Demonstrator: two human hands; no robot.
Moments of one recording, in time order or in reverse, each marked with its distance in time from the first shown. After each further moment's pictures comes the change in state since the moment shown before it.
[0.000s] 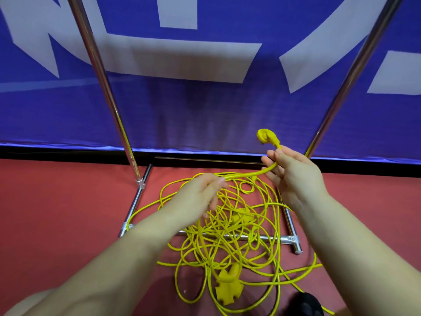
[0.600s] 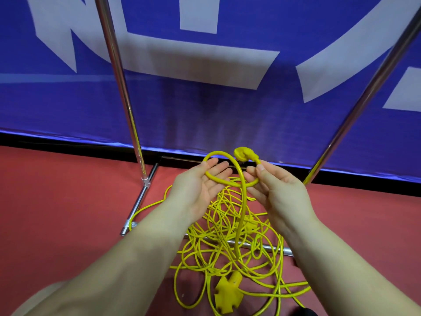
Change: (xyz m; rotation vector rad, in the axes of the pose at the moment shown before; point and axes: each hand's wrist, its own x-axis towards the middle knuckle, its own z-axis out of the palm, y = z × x) left_hand 0.017 0.016 -0.006 -1.218 0.312 -0.288; right_hand -0.028 0.022 0.025 -0.024 -0.198 0.042
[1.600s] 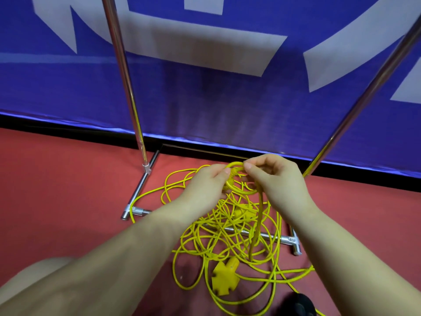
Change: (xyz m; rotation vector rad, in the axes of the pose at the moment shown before) left_hand -0.015 -0.022 -0.009 0.904 -0.153 0.249; right_hand 0.005 0.005 -0.016 -0.734 -0.142 -0.294
